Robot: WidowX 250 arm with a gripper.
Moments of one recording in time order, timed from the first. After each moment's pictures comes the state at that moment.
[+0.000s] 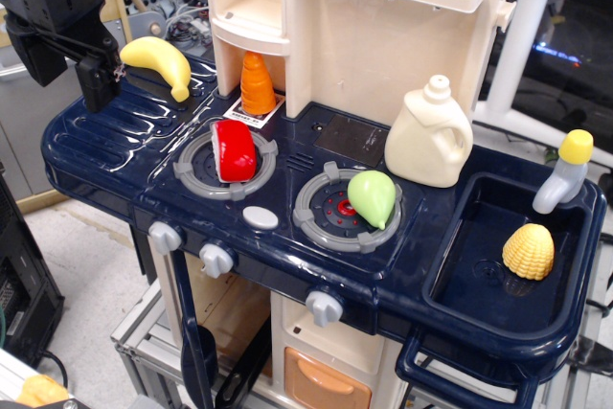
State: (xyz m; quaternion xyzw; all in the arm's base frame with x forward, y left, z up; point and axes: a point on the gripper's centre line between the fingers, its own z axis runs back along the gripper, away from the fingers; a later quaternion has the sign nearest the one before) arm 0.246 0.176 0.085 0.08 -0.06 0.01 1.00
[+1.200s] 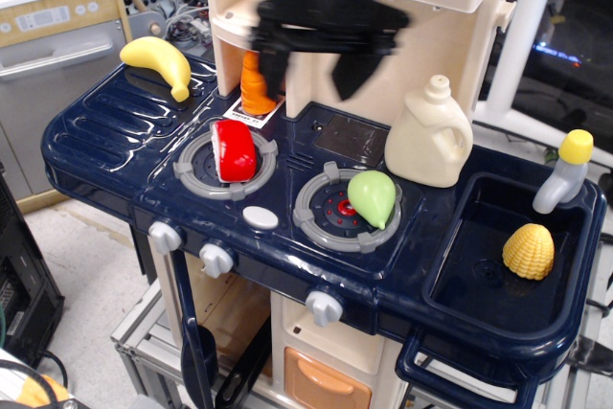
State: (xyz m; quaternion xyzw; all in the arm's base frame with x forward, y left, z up) arm 0.299 -0.015 0.121 0.16 -0.11 0.41 0.89
